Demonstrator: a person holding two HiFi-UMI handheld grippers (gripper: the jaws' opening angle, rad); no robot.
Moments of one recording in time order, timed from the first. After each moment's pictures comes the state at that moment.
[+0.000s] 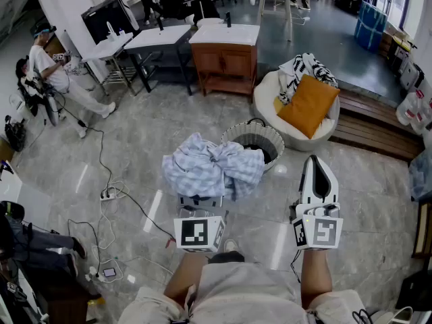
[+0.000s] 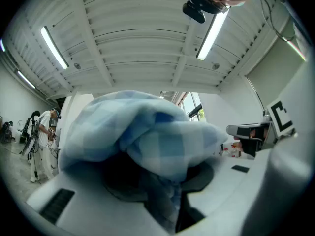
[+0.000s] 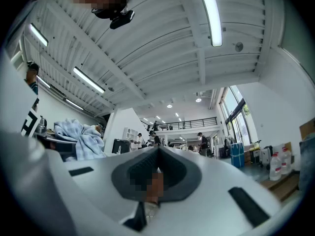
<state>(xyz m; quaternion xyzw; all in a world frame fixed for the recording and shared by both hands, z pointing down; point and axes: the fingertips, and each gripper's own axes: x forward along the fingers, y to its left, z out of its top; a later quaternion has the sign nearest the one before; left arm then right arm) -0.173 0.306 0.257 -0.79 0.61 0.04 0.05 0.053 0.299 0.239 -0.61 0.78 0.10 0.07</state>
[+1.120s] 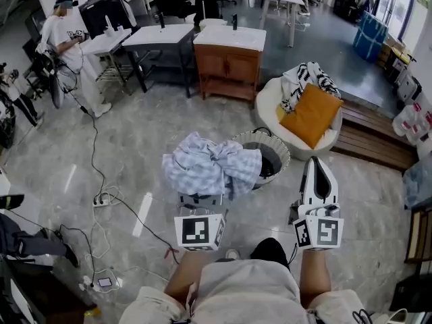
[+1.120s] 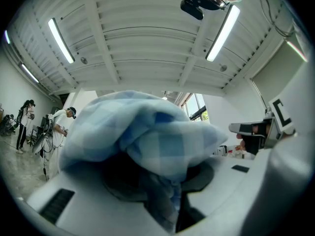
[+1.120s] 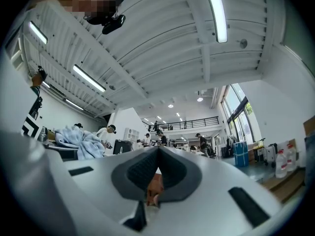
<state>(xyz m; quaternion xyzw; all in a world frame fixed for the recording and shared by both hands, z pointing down) -0.284 0.226 0.272 -0.79 0.61 0.06 0.04 -0.053 0.227 0.241 -0.61 0.78 0.09 0.08</state>
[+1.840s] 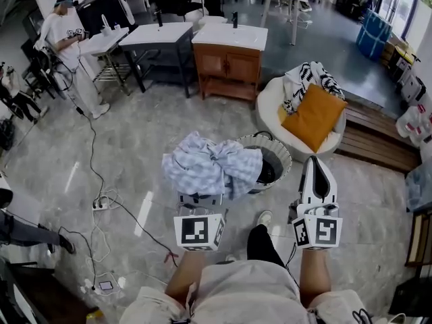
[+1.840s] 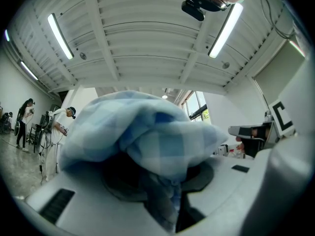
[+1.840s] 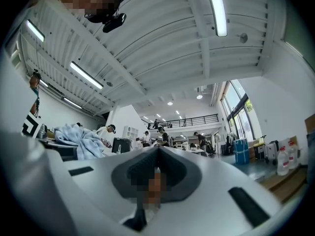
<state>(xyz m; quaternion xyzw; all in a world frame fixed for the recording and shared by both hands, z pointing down) -0.276 0.148 0.281 -0.79 0.61 0.05 0.03 -0.047 0.144 0.256 -0.61 0.78 0.08 0.07</state>
